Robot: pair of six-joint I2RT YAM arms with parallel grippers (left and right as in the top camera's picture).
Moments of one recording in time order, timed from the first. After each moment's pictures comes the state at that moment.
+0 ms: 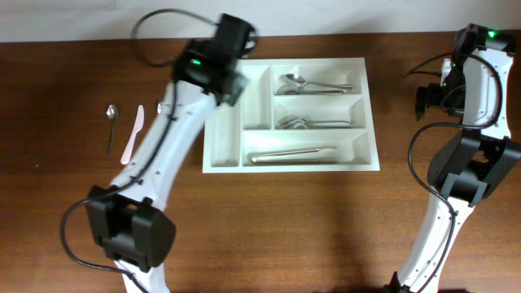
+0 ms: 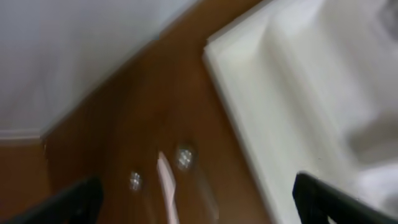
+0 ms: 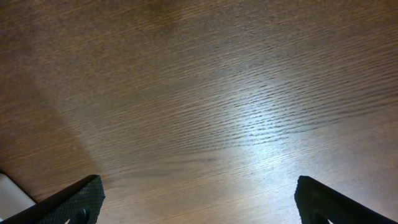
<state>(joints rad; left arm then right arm) -0.40 1.98 1.98 -1.03 -0.47 0.27 -0.33 2.48 2.45 -1.61 0.13 -0.05</state>
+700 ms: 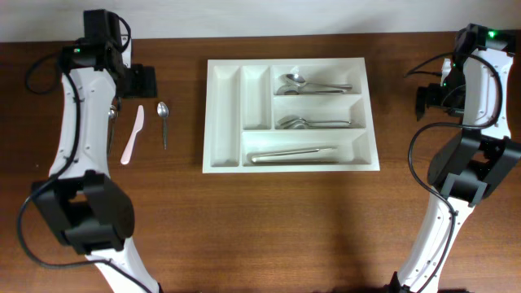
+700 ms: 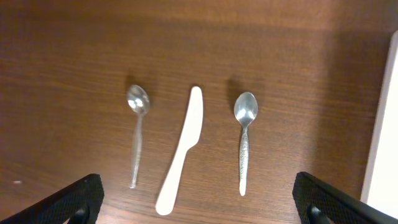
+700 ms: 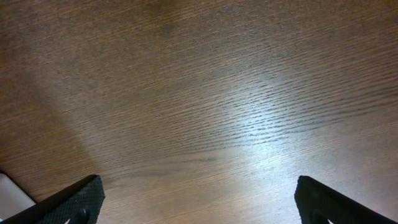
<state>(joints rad) 0.08 2.05 1.98 -1.09 -0.13 0.02 -0.33 2.48 2.45 -1.61 0.13 -0.05</state>
